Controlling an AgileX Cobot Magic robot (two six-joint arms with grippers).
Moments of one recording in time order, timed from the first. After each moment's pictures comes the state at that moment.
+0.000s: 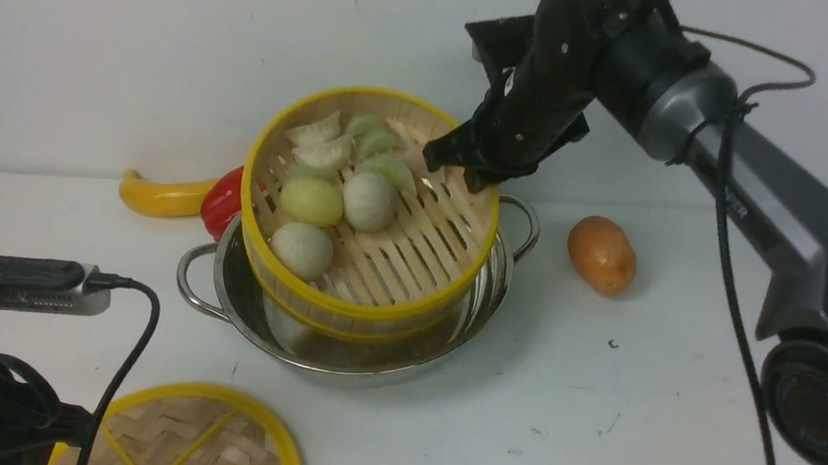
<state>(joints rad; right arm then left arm) 0.50 2.51 -2.52 0.07 1.27 0.05 0.05 1.24 -0.69 -0.05 0.78 0.02</state>
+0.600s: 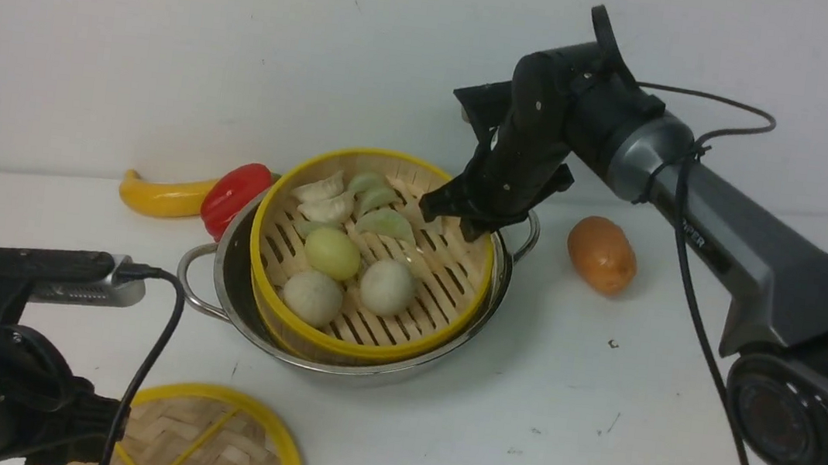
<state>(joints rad) 0.50 2.59 -2.52 0.08 1.26 0.03 0.05 1.27 -0.69 -0.29 0.75 0.24</state>
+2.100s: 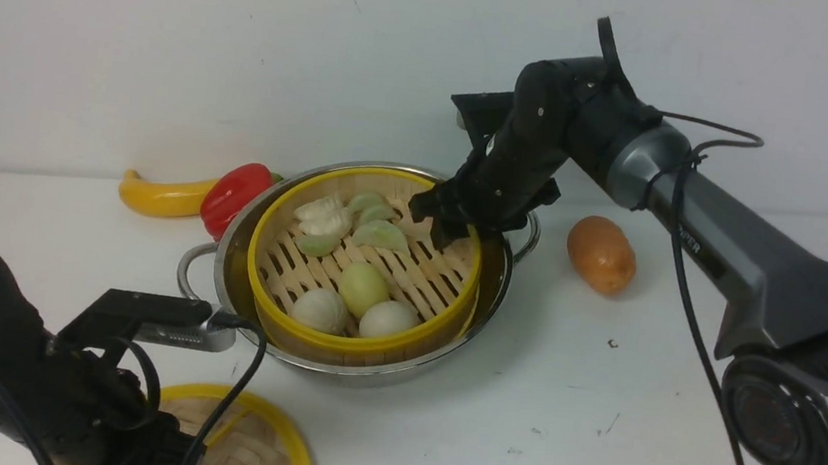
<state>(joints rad) 0.49 2.61 -2.53 0.17 1.23 0.03 -0.05 1.51 -0.69 -0.41 0.65 0.41</state>
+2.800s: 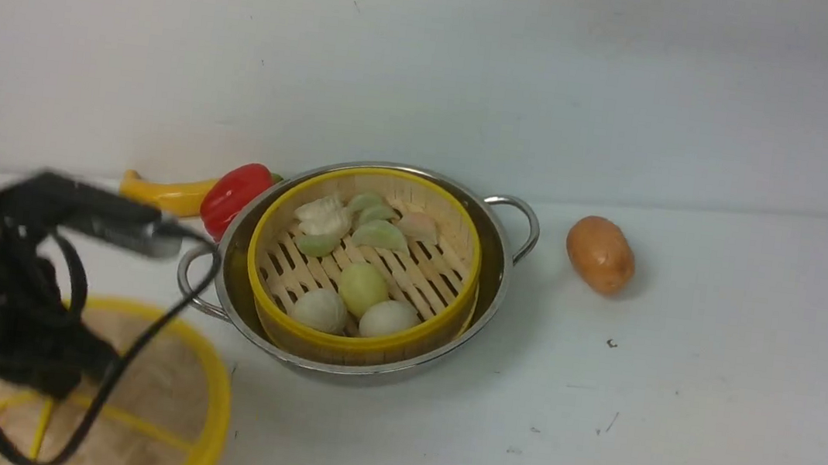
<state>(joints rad) 0.32 2.05 -2.37 0.15 1.22 0.02 -0.08 1.39 -1.14 -0.02 1.13 0.21</state>
